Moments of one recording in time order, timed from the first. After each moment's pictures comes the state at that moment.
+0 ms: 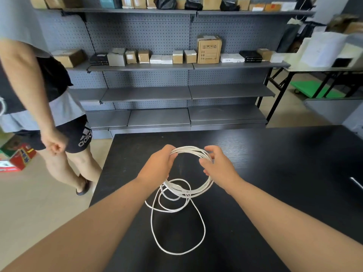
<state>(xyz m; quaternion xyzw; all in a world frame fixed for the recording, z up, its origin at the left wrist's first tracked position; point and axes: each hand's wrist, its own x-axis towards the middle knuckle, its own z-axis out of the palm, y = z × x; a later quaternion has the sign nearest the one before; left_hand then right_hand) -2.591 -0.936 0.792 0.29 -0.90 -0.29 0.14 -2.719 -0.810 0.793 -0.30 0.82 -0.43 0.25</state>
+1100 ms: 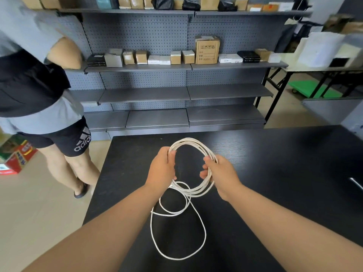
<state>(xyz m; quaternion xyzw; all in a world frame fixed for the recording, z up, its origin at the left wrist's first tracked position) -2.608 -0.924 0.785 0.37 -0.75 -0.49 0.25 -2.718 -0.816 0.778 -0.12 0.72 -0.61 0.33</state>
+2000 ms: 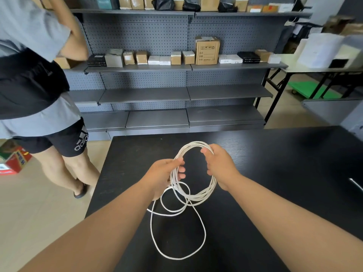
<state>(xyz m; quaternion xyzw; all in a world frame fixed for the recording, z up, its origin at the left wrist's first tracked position) -2.598 -0.928 0.785 0.35 -0.54 -0.76 0.11 -2.727 -0.829 0.794 -0.23 0.78 -0.52 0.26</state>
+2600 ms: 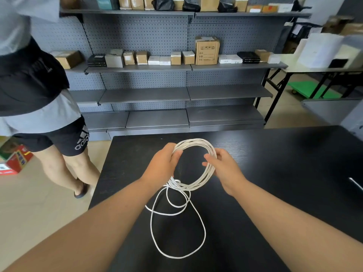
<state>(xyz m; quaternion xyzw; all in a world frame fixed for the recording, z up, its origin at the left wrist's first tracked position) -2.601 -0.933 0.801 0.28 -0.87 -0.37 0.19 -2.729 -0.811 0.785 -0.18 0.71 -0.59 0.32</state>
